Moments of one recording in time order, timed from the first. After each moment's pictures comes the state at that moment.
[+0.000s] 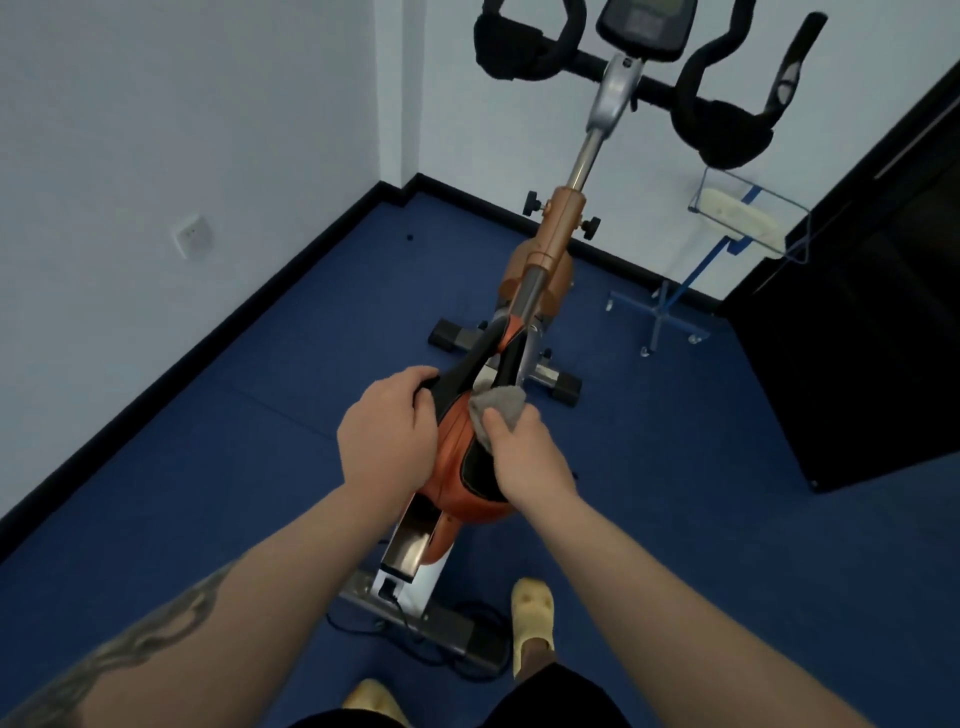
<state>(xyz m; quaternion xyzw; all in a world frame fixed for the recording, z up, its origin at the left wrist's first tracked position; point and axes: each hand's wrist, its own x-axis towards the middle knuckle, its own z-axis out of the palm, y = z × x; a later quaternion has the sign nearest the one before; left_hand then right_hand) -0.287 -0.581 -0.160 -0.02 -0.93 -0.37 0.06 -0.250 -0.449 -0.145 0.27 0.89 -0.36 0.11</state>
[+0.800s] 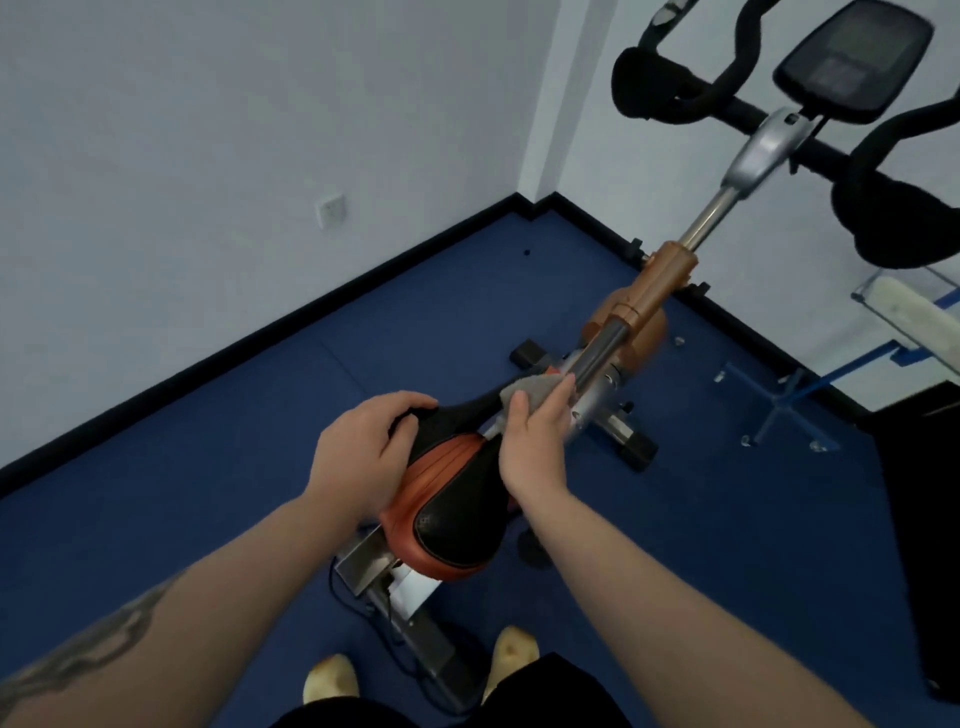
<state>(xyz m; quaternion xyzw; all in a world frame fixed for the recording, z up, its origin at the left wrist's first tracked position) -0.284 -0.578 -0.153 0.04 -0.92 -0.37 0.05 -0.335 -0.411 -0.178 0.15 0.85 -0.50 0.04</state>
